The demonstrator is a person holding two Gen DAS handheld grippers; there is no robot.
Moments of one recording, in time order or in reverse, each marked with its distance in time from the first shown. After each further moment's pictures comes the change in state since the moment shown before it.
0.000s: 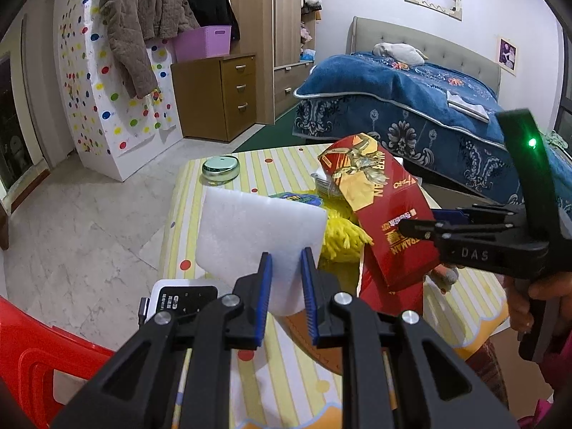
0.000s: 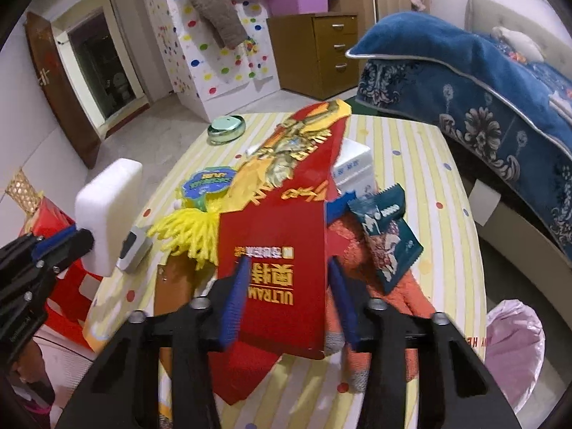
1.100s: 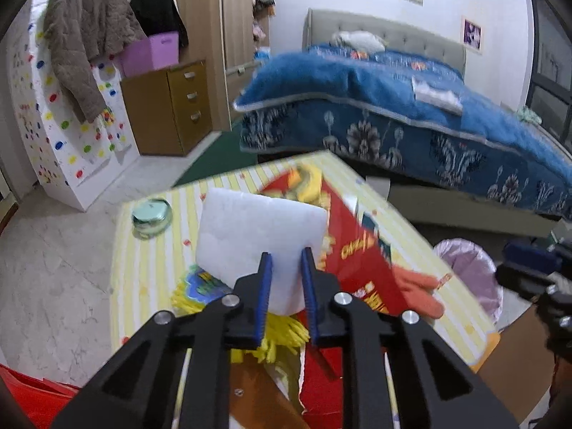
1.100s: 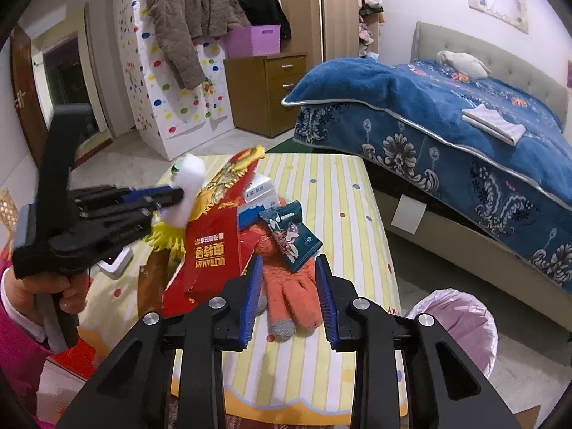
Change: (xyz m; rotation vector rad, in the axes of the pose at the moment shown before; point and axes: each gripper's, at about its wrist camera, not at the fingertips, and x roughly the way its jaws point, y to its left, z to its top) left arm 0.042 -0.048 0.060 0.111 -0.008 -0.122; right arm -0.103 -0.025 -0.031 0.039 -0.148 -0.203
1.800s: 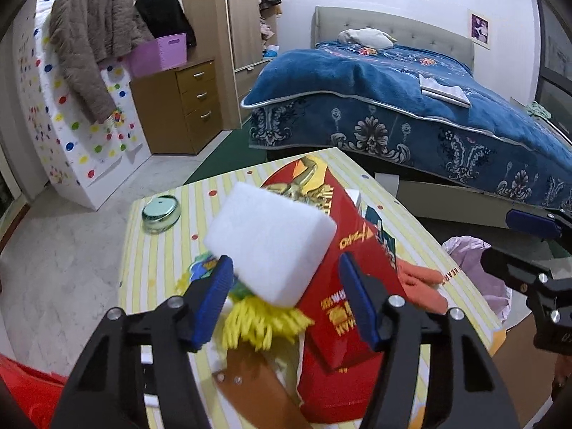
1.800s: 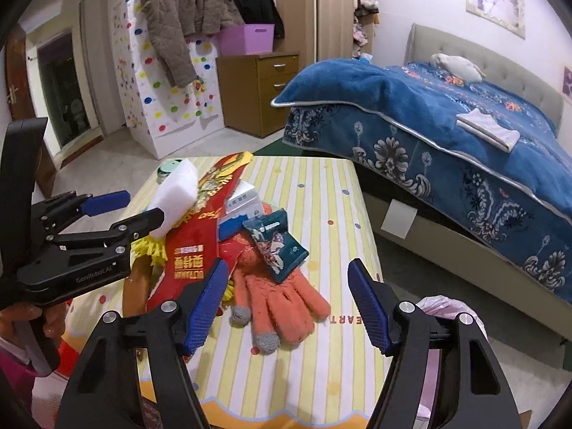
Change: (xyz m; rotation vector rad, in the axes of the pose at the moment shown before) left arm 0.008 -0.013 -0.004 0.015 0.032 0.051; right arm 0.016 -0.009 0.010 0.002 0.007 -0.058
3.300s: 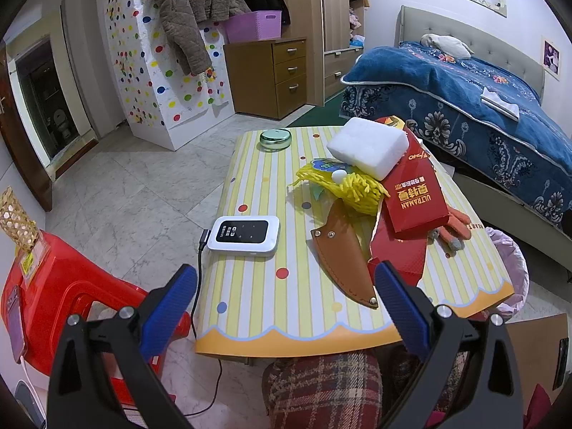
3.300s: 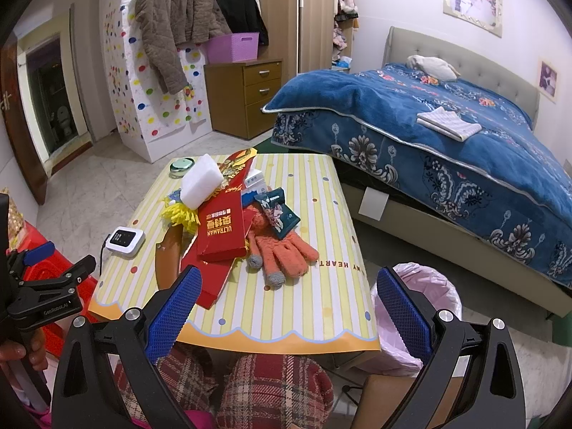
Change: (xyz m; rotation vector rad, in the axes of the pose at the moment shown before) left arm -0.128 0.038 -0.096 -0.215 0.077 0.257; right arm -0.104 0.019 -0.039 0.051 -0.022 -0.051
